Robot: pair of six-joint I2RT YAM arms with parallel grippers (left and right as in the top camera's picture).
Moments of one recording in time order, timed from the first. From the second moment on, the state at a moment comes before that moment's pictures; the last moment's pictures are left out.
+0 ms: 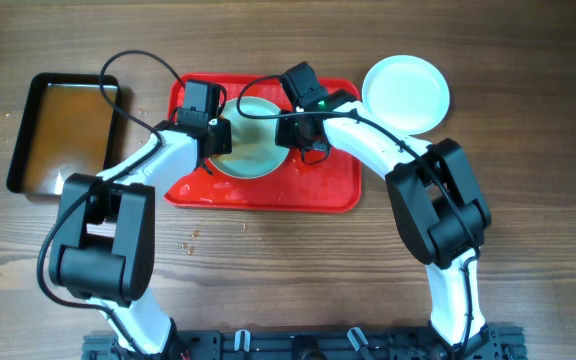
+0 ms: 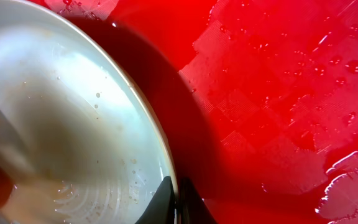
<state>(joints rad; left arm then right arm) -0.22 1.89 1.08 -0.28 -0.15 -0.18 0.54 2.19 1.56 -0.57 -0.12 0.67</state>
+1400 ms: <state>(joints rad) -0.26 1.89 1.06 -0.05 -0.41 0.04 0.54 2.19 1.56 -0.56 -0.12 0.68</state>
